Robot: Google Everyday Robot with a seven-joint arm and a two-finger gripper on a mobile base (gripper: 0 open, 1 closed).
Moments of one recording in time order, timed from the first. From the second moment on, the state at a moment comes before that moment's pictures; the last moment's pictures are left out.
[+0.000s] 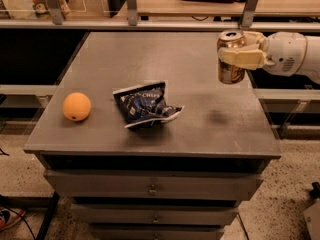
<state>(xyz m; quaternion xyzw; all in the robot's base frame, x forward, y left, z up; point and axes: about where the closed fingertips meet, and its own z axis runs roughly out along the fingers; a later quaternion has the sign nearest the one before) 0.593 -0.171 0.968 -0.44 0.57 0.39 0.57</state>
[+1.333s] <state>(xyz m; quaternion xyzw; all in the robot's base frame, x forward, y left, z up) 0.593 -0.193 0.932 -0.47 0.51 0.38 0.61</state>
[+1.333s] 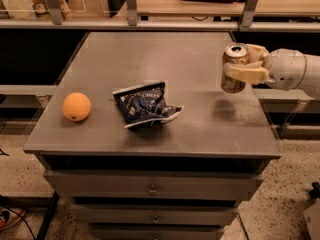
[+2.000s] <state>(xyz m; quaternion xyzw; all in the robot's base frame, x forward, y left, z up) 0.599 -0.193 0.910 -0.45 0.52 0.40 0.61</state>
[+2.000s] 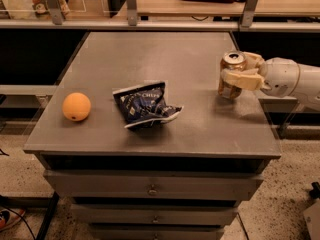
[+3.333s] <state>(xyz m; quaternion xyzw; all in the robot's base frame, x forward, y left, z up) 0.608 -0.185 0.903 -0.40 0.53 0.42 0.61</state>
